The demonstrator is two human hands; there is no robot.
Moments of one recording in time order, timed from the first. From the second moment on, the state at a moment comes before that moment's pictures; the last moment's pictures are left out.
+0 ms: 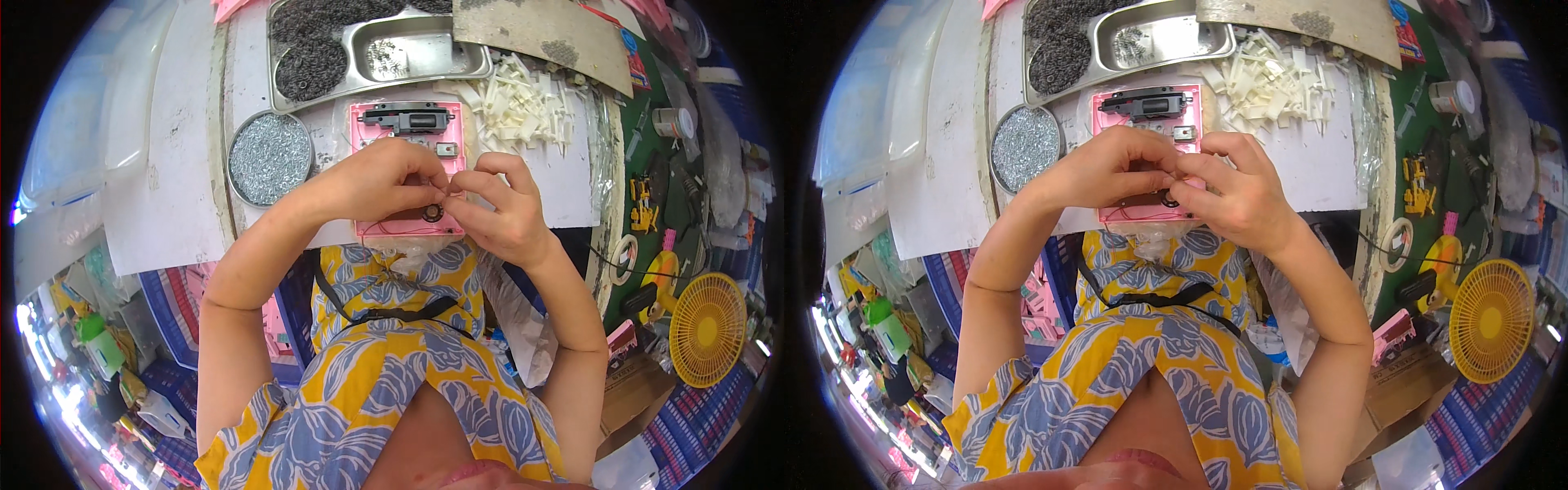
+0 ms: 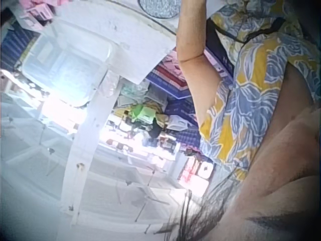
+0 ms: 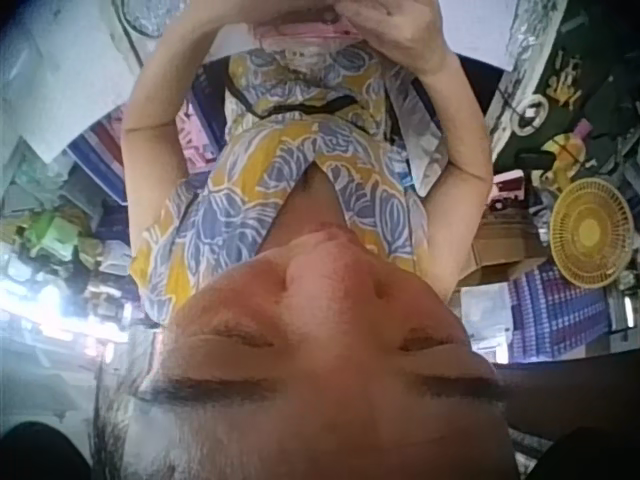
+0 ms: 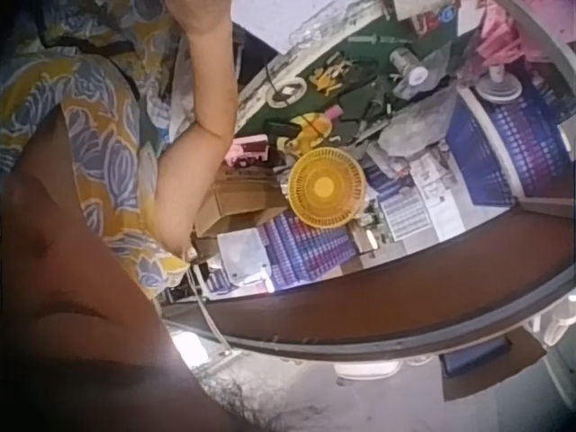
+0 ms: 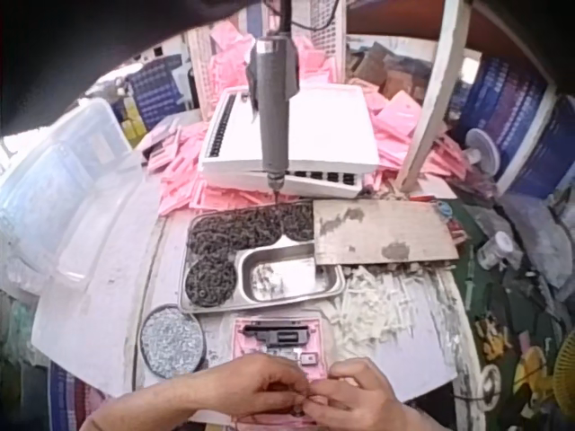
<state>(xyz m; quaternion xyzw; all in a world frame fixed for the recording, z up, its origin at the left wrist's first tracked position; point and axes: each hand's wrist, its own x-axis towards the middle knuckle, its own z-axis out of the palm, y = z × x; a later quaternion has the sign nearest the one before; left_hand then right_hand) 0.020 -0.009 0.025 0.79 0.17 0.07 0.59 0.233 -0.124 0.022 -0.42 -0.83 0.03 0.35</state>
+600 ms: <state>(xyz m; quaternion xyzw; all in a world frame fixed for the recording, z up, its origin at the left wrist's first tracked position) 0.024 -0.047 0.026 0.76 0.33 0.30 0.47 0.545 -0.217 0.022 -0.56 -0.06 0.12 0.81</state>
